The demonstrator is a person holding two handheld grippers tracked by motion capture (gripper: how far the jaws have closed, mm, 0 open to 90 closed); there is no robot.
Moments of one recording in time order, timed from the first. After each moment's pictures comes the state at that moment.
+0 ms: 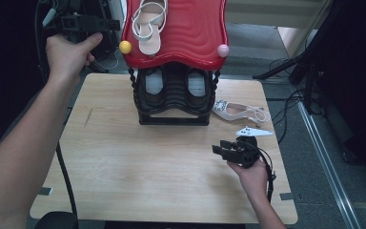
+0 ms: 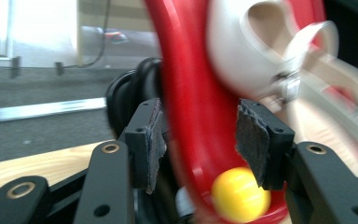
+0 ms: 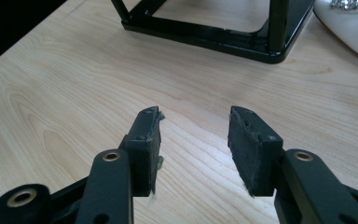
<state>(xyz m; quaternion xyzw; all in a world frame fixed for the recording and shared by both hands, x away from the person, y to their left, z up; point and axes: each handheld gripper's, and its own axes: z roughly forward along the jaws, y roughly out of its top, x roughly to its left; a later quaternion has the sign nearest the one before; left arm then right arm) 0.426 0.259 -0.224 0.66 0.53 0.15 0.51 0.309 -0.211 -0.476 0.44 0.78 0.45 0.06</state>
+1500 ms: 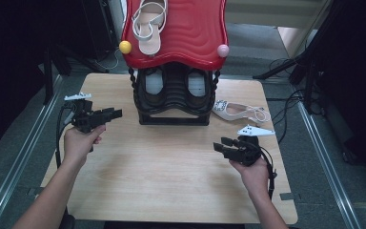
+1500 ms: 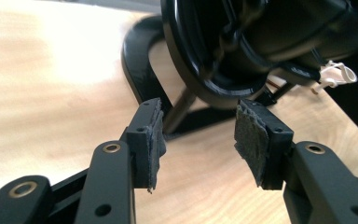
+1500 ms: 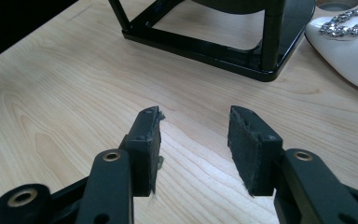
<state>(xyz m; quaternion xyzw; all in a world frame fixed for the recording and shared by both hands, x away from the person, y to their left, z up) 0.348 0.276 -0.455 0.67 0.54 0.07 0.50 0.314 -0.215 -0.476 0.41 0.78 0.46 0.09</state>
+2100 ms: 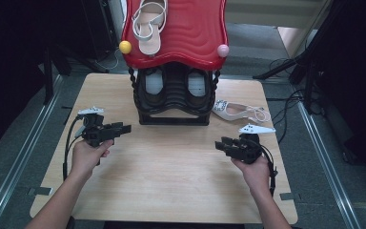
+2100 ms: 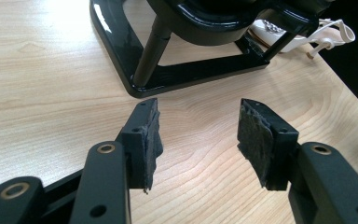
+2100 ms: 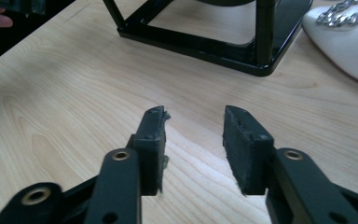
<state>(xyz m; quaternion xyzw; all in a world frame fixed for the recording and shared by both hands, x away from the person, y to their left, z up) 0.332 0.253 -0.478 0.70 0.53 0.06 0.47 0.324 -0.223 -0.480 0.42 0.78 0.46 0.07</state>
